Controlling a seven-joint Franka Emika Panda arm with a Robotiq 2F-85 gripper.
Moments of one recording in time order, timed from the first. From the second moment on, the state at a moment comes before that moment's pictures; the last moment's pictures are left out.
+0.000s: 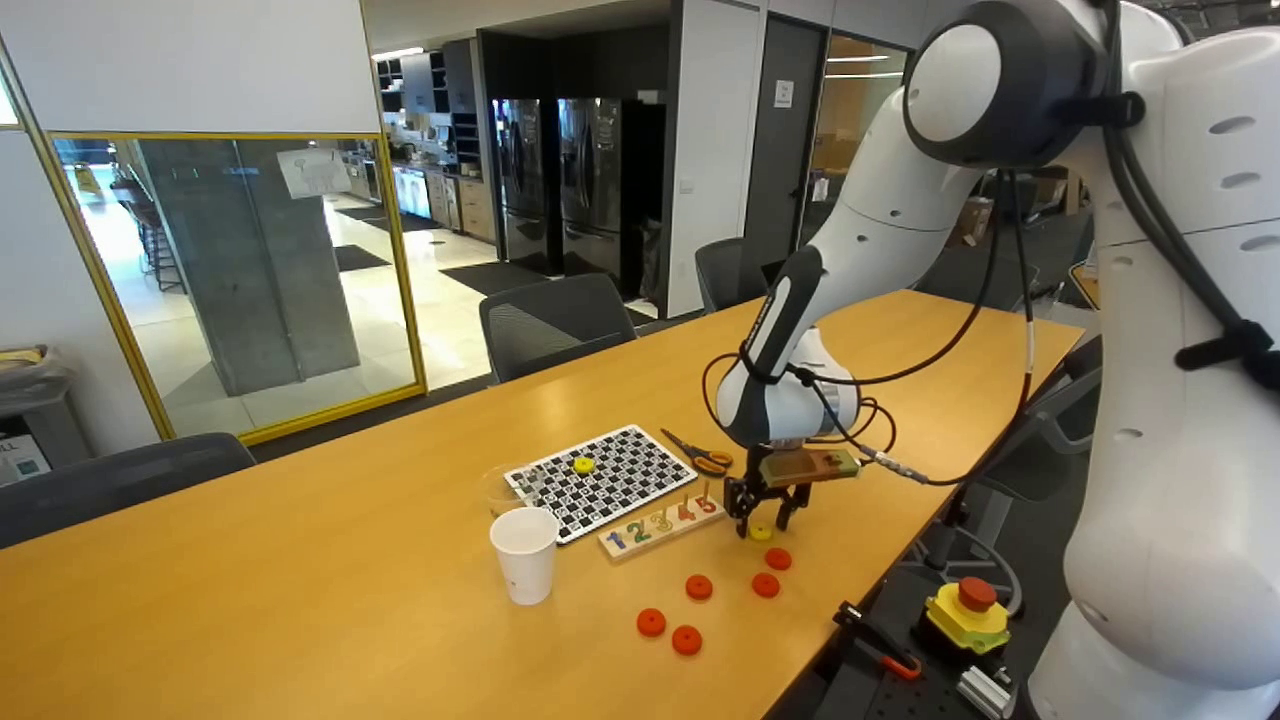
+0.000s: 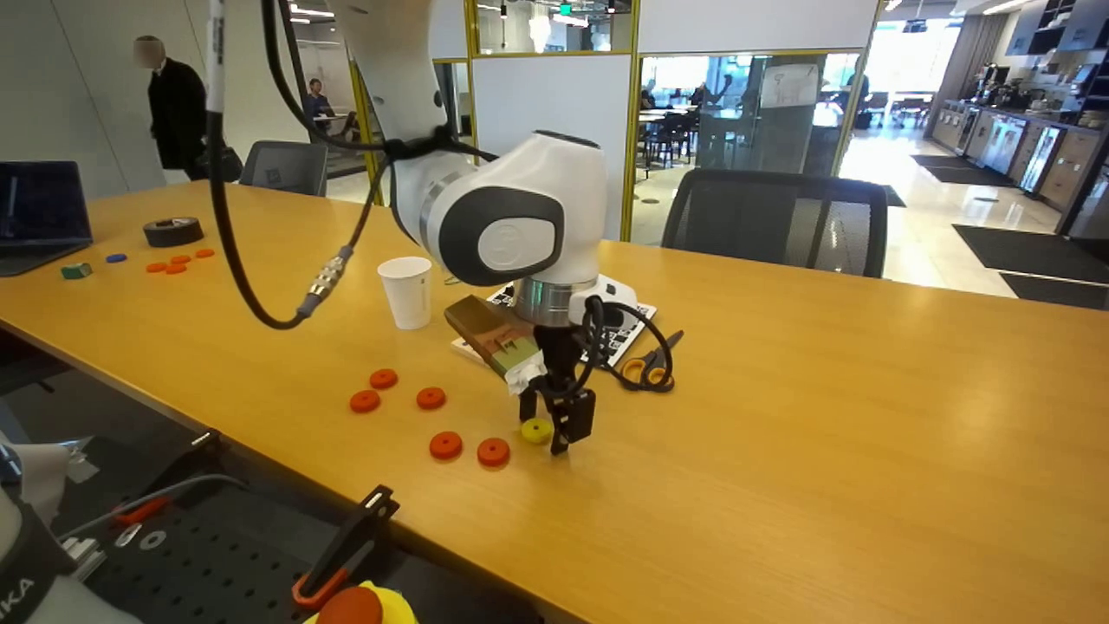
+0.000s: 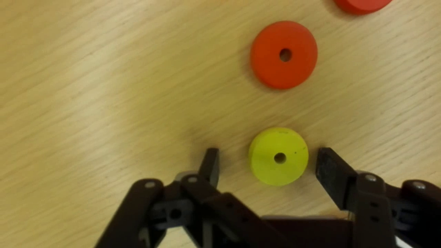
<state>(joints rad) -0.32 0.39 -0.10 -2.49 0.20 2.82 -0.06</state>
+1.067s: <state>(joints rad) -0.13 0.24 -0.08 -2.50 0.18 2.77 0.12</state>
